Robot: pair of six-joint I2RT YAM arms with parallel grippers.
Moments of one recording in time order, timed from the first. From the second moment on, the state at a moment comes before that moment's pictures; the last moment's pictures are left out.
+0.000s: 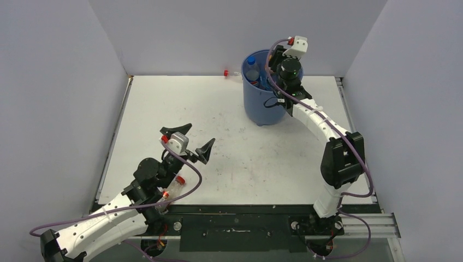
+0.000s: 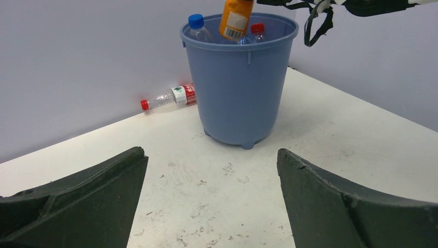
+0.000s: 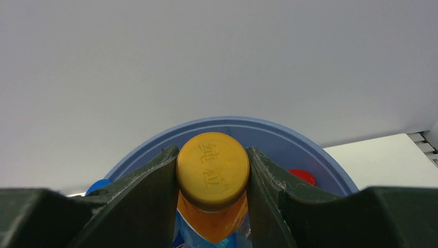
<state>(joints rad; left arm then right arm) -0.88 0.60 0.49 0.35 -0.27 0.07 0.36 1.77 1.52 0.36 0.44 0.18</state>
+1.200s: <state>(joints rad) -0.88 0.94 0.88 -0.29 -0.77 -0.01 0.61 1.05 0.90 0.21 0.25 0.49</state>
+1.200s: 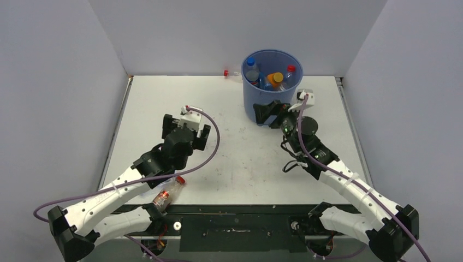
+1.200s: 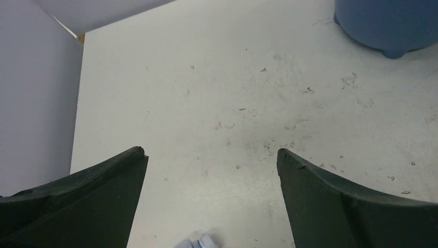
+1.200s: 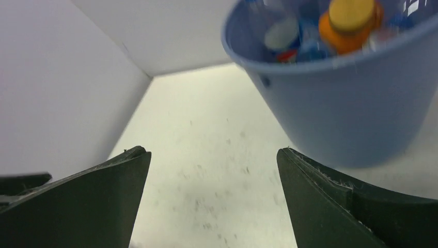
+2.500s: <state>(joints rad) -0.88 1.28 0.68 -0.96 -0.67 -1.20 0.75 0.99 0.30 0.39 0.06 0.72</state>
